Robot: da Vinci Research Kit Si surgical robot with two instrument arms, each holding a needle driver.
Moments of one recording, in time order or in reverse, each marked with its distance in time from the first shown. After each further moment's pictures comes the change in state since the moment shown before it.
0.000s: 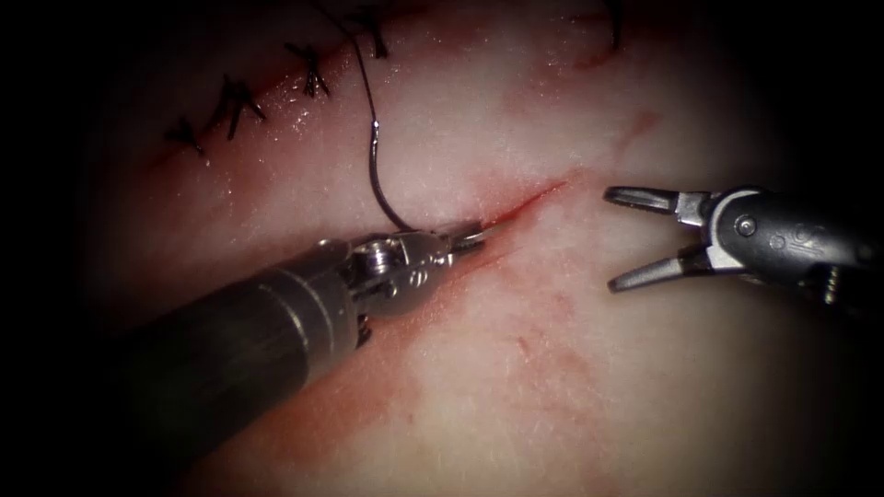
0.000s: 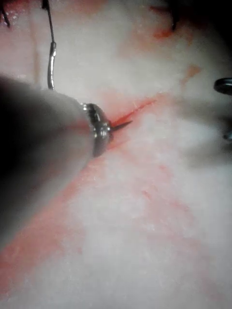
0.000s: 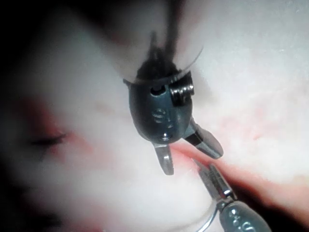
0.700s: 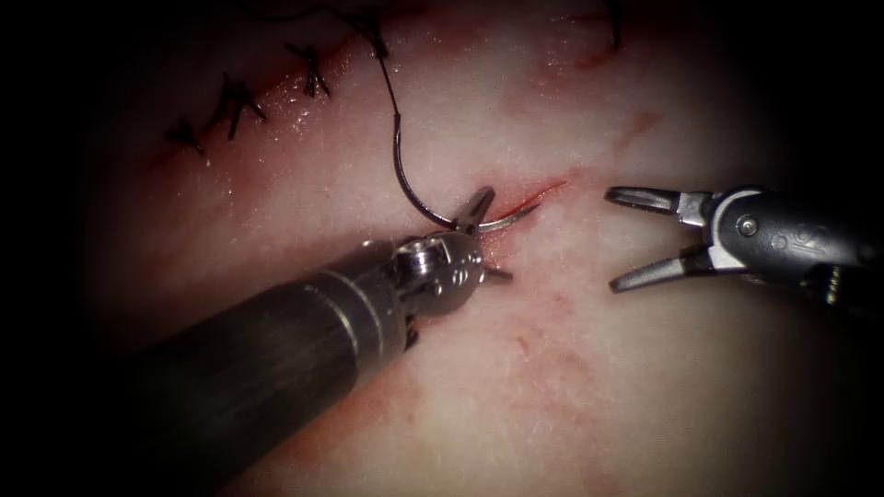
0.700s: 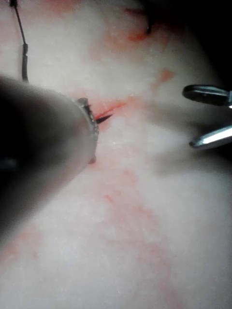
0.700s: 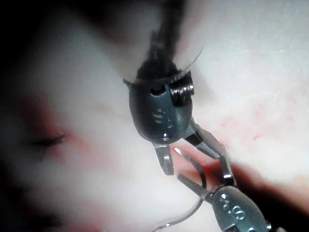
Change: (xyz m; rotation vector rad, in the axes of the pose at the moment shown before) right arm 0.000 0.000 0.000 0.009 0.000 -0.002; left arm 0.002 0.000 0.003 0.105 -0.248 -0.051
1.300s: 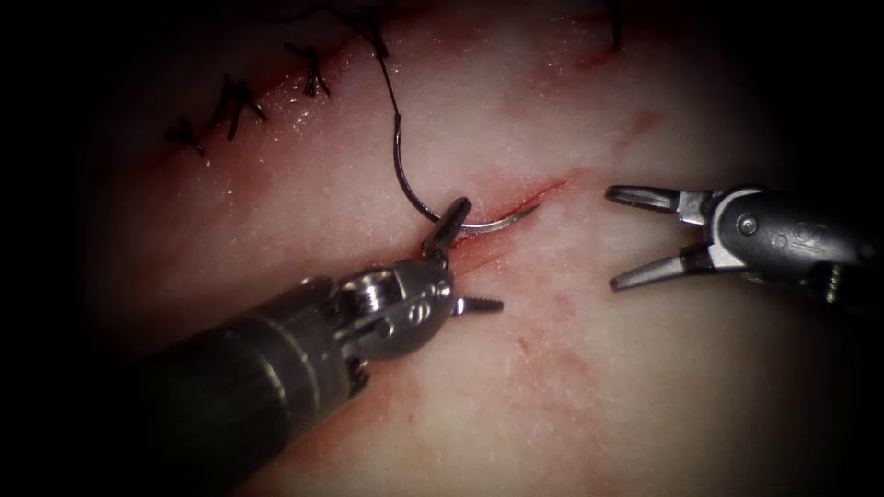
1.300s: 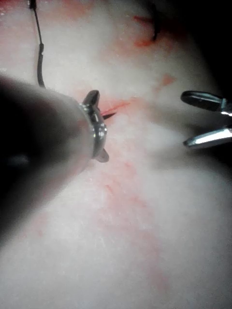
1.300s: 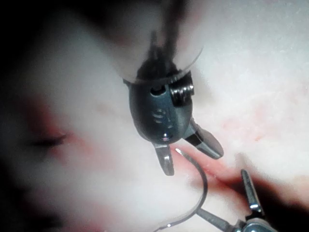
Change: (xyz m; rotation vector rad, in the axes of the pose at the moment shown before) right arm 0.000 0.000 0.000 0.001 0.001 0.000; left arm 0.001 0.000 -0.006 0.009 0.099 -0.051
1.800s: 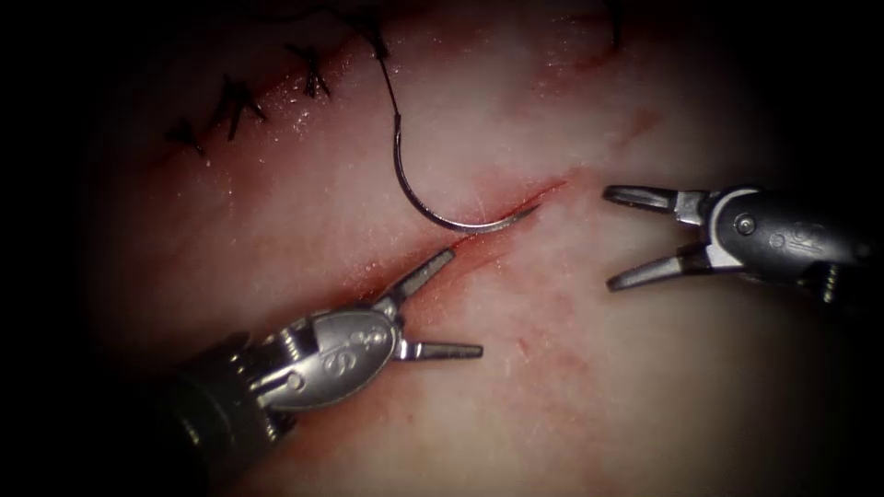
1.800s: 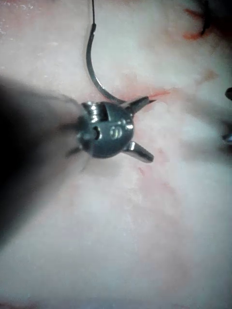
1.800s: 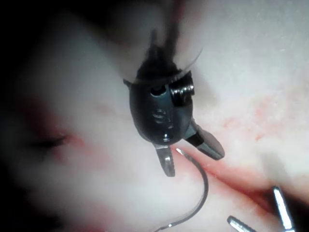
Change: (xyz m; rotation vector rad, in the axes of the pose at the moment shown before) right arm 0.000 0.000 0.000 0.003 0.010 0.007; left arm 0.000 0.002 -0.004 -0.032 0.337 -0.142
